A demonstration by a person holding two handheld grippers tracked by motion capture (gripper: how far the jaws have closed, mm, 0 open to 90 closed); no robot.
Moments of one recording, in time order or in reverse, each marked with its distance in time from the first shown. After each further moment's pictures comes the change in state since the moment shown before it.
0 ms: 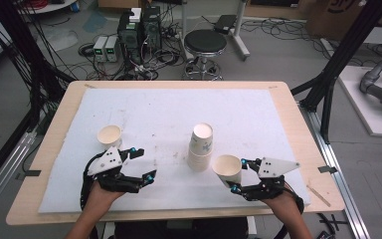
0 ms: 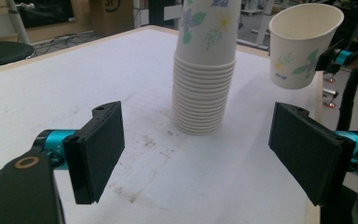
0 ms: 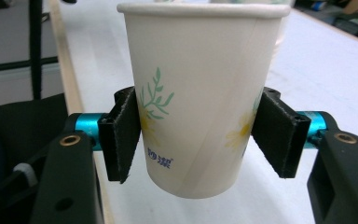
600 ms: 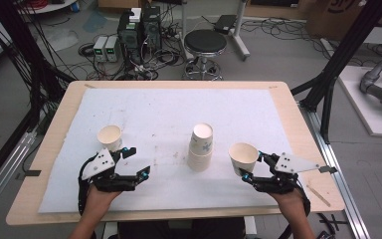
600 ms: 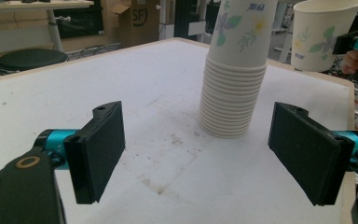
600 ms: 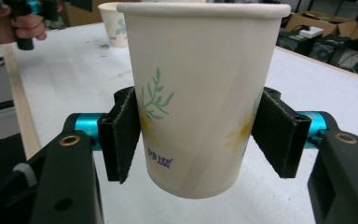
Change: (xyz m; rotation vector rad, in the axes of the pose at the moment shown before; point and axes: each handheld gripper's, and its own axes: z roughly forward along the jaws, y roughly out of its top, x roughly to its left) left arm 0.007 -0.016 -0.008 -0.065 0.097 -0.025; right arm -0.017 -0.013 -0.021 -0.124 -0.149 0.101
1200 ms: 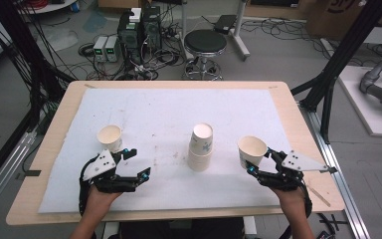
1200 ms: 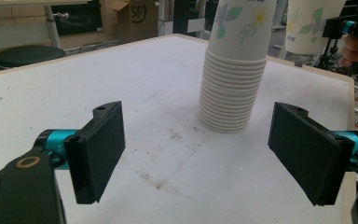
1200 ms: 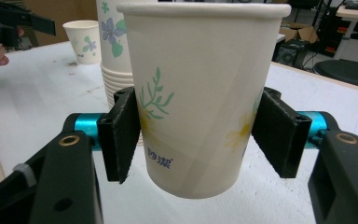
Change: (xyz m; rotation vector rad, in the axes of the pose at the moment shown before) left arm 0.000 -0.004 0.002 0.010 -0.006 0.002; right arm -0.009 -0.004 -0.008 -0.055 -0.117 0.059
